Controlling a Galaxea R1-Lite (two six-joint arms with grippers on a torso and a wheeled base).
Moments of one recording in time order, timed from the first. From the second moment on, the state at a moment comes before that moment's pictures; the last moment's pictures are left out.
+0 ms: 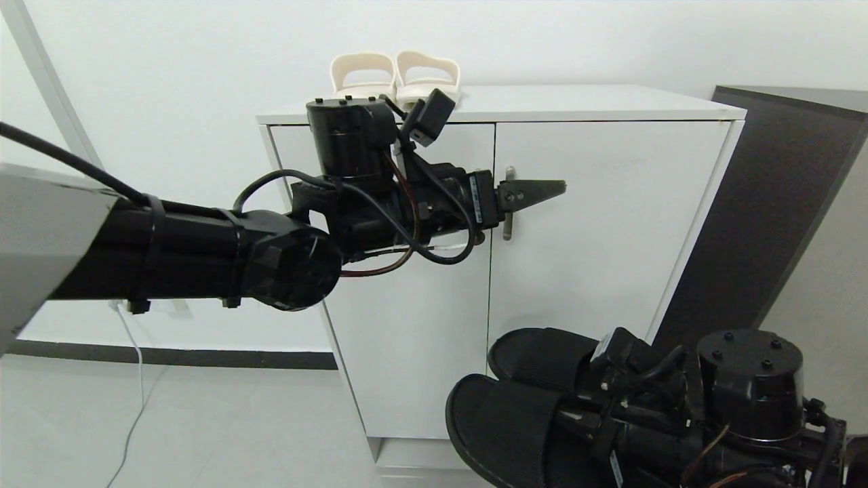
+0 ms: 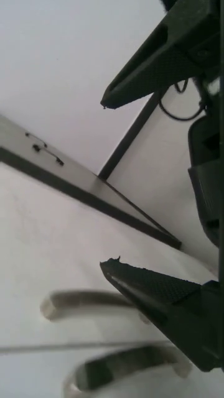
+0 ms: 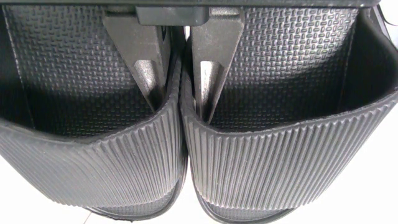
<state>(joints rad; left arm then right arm) -0.58 1.94 -1.41 -0.58 -0.55 -0.35 0.74 1.69 -0.40 -0.95 0.14 -0.15</state>
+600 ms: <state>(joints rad) -0.57 2.03 -1.51 -0.57 -0.45 -0.35 0.74 1.69 -0.39 -0.96 0.14 -0.15</state>
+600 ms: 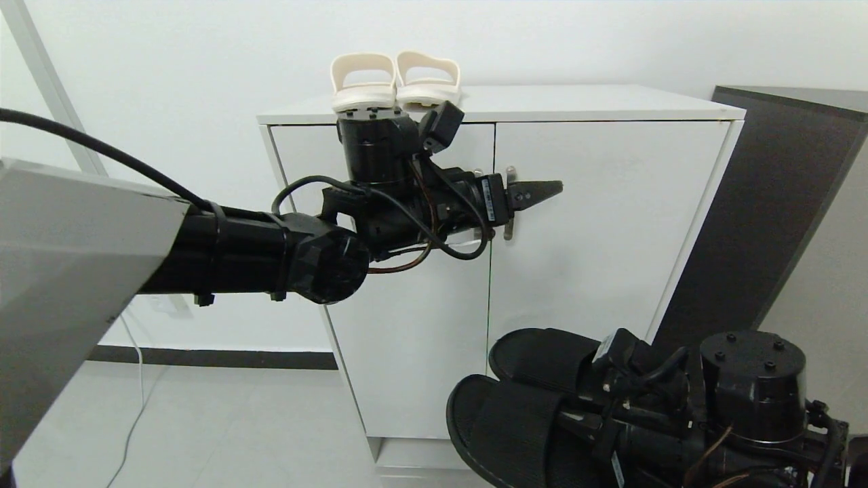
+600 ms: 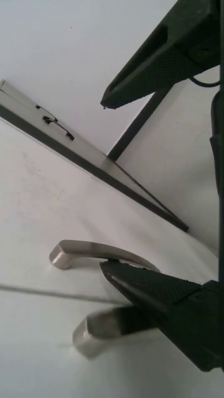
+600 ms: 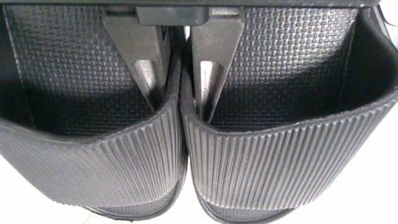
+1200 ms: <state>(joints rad) -0.57 2.07 -1.55 -0.54 -0.44 -0.35 0.76 1.67 -0.37 -0.96 0.15 -0.15</state>
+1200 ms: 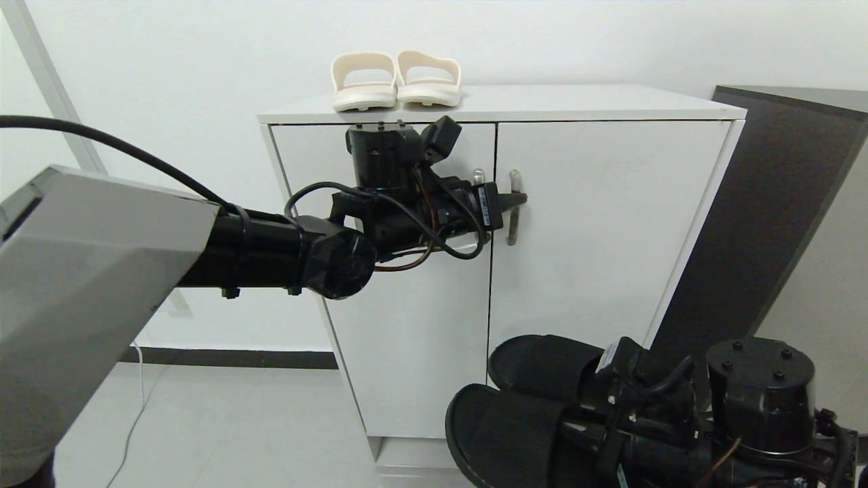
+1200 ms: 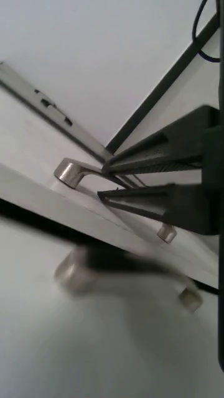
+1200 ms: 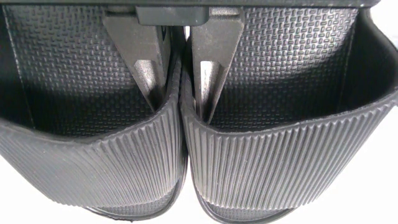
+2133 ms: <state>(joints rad) -0.60 1.83 -1.23 -0.62 -0.45 -0.35 0.83 1.64 -0.33 -0.95 0.14 -0.19</state>
